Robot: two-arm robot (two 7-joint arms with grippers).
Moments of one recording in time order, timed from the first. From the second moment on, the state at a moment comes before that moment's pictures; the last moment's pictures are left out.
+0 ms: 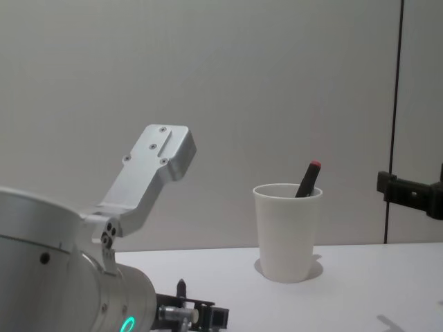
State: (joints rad) left arm -0.18 0.20 0.44 -1.67 -0.36 0.70 0.21; right arm -0.01 0.34 -0.23 -1.77 0.29 0.03 0.07
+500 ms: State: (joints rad) left arm -0.18 0.20 0.44 -1.67 -0.36 0.70 0.21; right arm -0.01 0.34 -0.23 -1.77 0.29 0.03 0.07
